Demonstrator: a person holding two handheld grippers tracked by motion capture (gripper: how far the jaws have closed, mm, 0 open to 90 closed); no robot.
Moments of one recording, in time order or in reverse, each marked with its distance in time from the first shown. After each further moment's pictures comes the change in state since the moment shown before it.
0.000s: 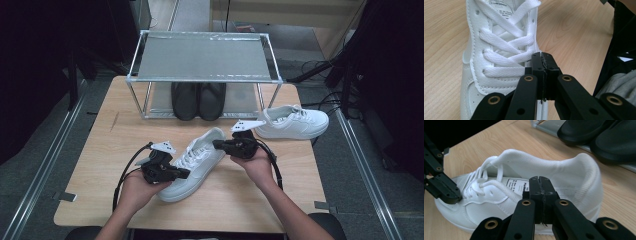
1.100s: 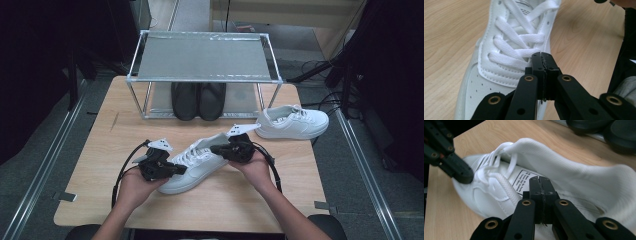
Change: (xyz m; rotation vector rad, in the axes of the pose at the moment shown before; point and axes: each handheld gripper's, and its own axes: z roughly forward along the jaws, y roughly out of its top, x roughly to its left) left arm 0.014 0.000 -0.003 -0.021 0.041 0.005; right arm 0.006 -0.008 0.008 0.053 0.024 -0.002
